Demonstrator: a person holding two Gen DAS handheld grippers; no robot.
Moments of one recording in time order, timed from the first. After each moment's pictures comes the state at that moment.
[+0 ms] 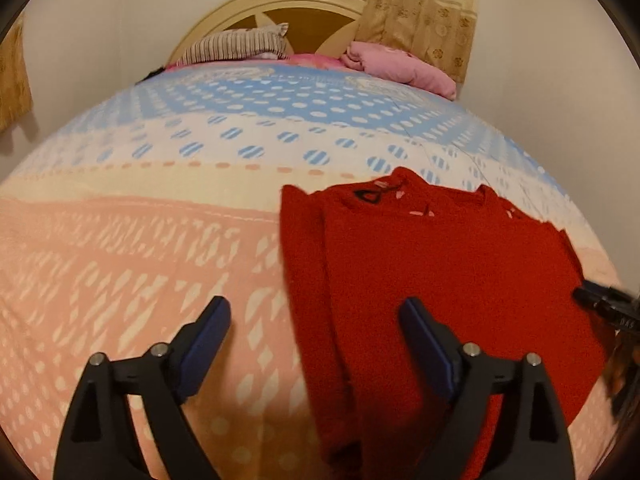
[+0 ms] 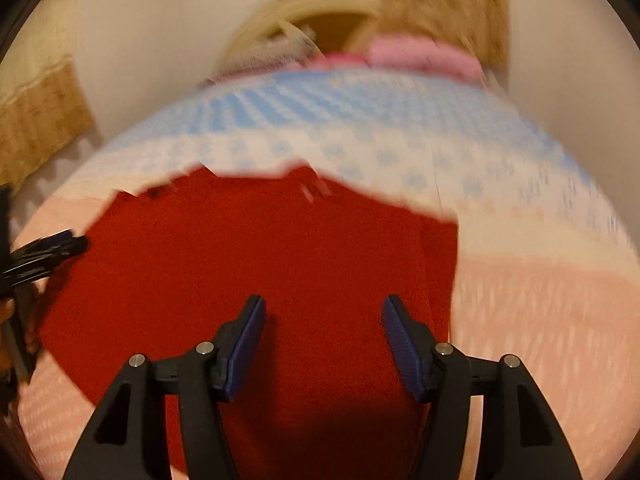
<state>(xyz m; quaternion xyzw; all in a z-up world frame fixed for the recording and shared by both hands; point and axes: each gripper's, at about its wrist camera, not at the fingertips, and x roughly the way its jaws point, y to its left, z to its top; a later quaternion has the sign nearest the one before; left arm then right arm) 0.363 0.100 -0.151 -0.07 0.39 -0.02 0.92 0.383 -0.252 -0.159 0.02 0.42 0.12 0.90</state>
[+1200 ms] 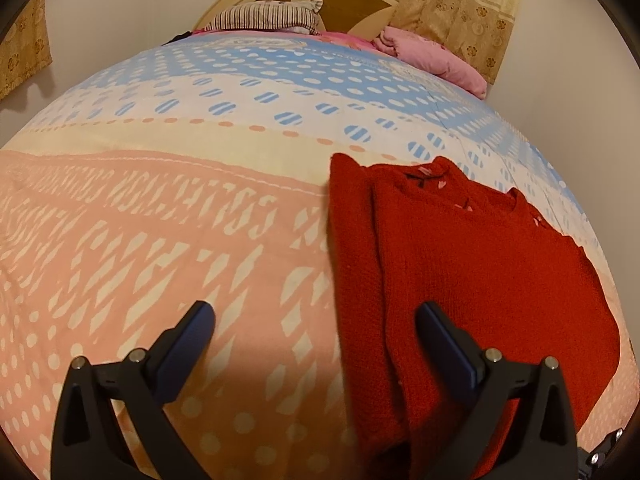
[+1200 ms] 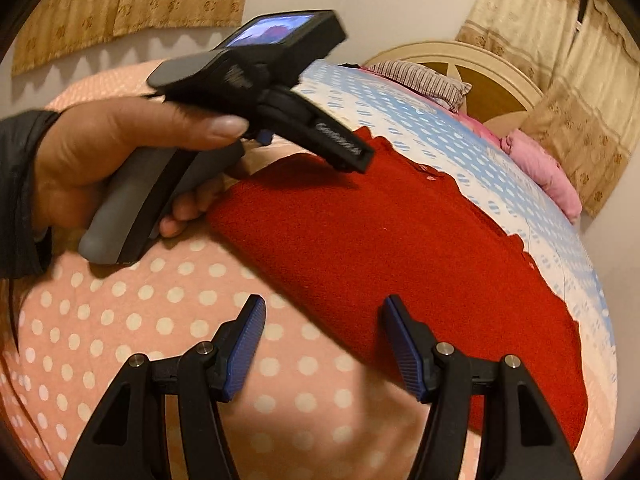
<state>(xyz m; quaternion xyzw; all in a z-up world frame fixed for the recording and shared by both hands) 0.364 0.111 -0.166 -0.11 0.43 0.01 0.90 0.235 -0.019 -0.156 -0.27 0.30 0.27 0.87</state>
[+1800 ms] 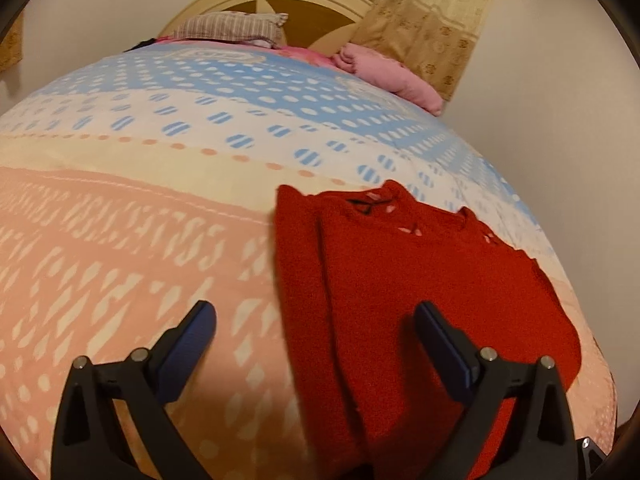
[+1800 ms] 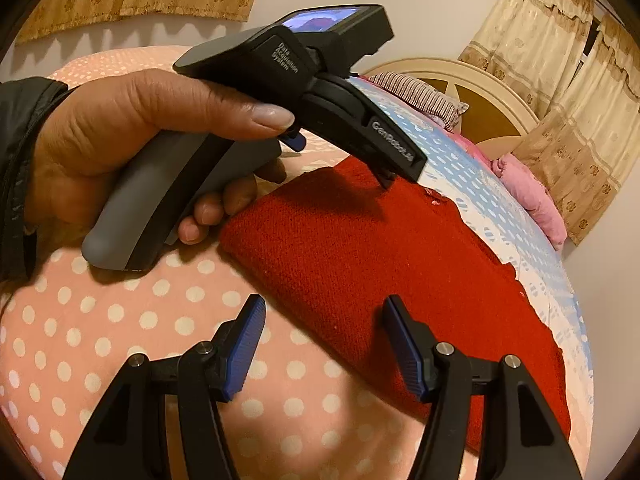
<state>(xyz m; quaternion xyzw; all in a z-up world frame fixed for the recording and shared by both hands) 0.374 0.114 -0.157 -0.15 0.39 -0.09 0.90 0.240 0.007 -0.160 -0.31 0.28 0.24 0.87</state>
